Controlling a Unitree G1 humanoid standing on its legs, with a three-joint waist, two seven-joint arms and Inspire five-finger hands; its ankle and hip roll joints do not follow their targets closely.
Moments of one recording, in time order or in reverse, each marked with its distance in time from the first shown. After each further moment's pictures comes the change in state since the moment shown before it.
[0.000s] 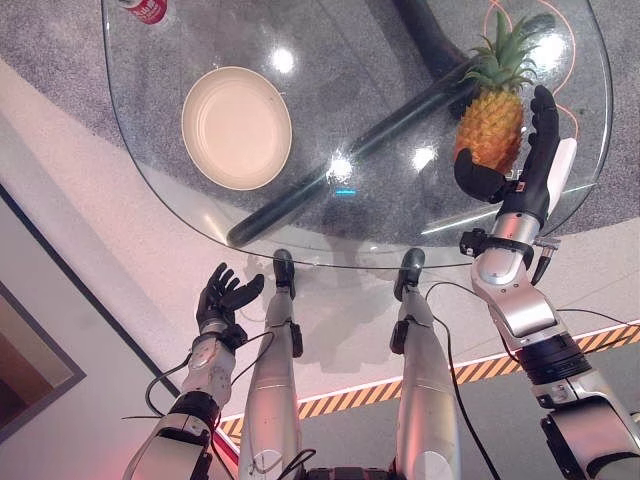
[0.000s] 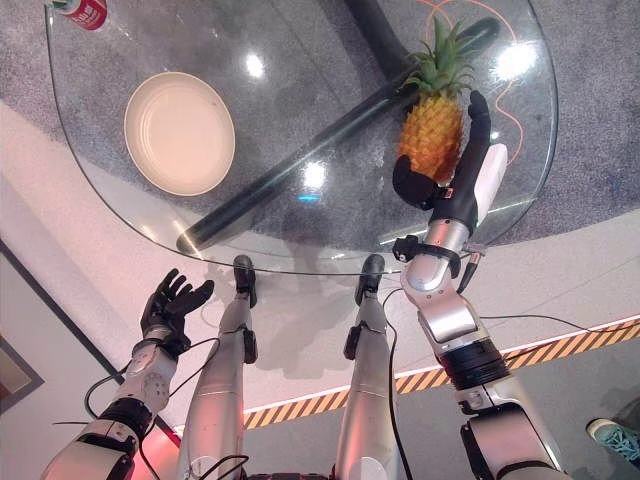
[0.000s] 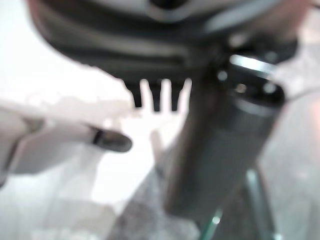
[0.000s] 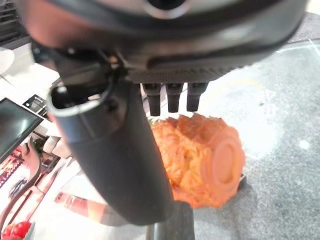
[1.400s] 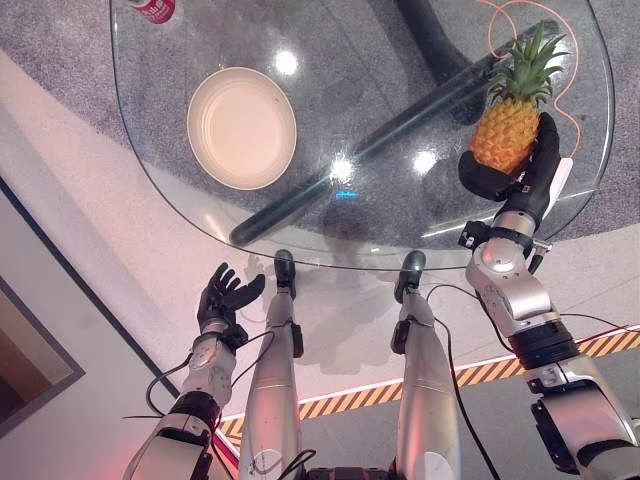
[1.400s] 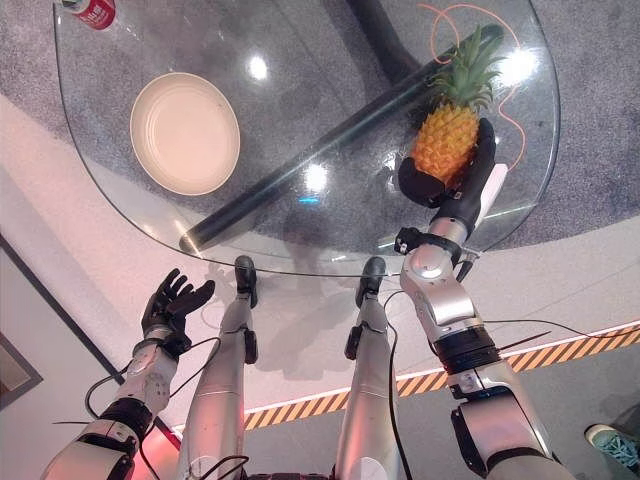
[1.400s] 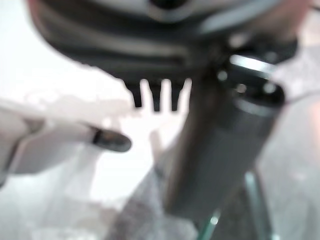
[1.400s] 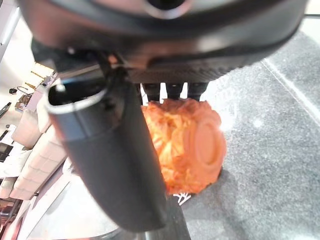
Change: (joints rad) left arm 0.000 0.000 -0.006 -0.005 0.000 0.001 0.002; right arm -0.068 0.038 -0.047 0.154 0.284 -0.068 -0.023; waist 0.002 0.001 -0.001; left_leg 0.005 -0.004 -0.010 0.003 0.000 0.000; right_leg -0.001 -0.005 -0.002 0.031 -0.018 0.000
